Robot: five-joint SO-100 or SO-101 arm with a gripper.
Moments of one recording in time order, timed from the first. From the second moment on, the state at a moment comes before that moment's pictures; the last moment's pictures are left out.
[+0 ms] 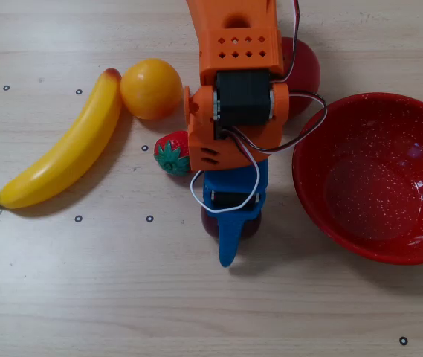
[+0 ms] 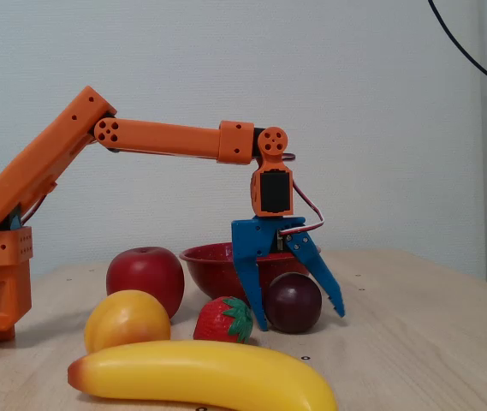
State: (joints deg) arm -0.2 41.4 46.7 82.8 3.4
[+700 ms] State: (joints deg) arm -0.3 47.6 48.6 90.8 3.3
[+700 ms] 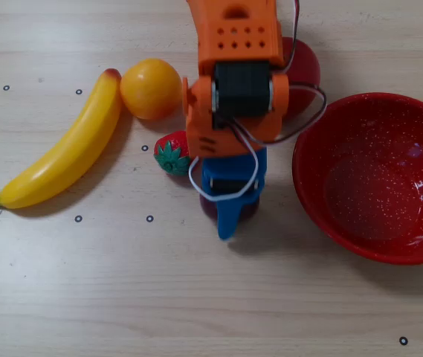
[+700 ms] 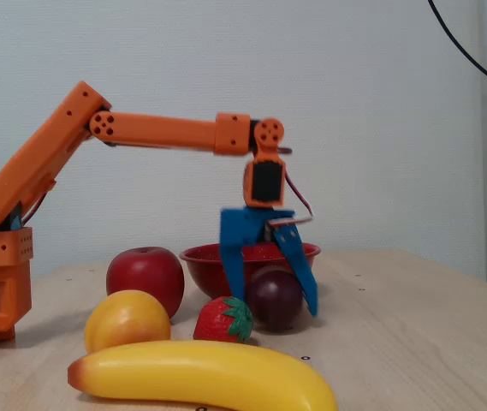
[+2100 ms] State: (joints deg) arm 25.8 80.0 85.2 60.3 12.2
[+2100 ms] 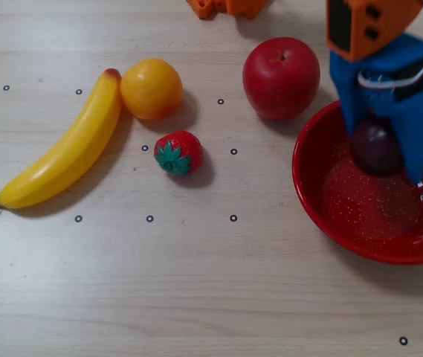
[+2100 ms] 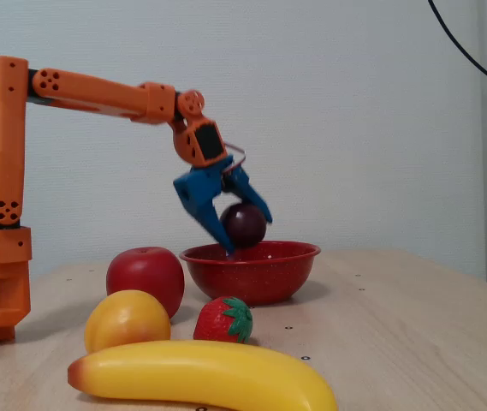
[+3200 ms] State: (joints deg) arm 22.2 85.2 84.6 64.8 8.8
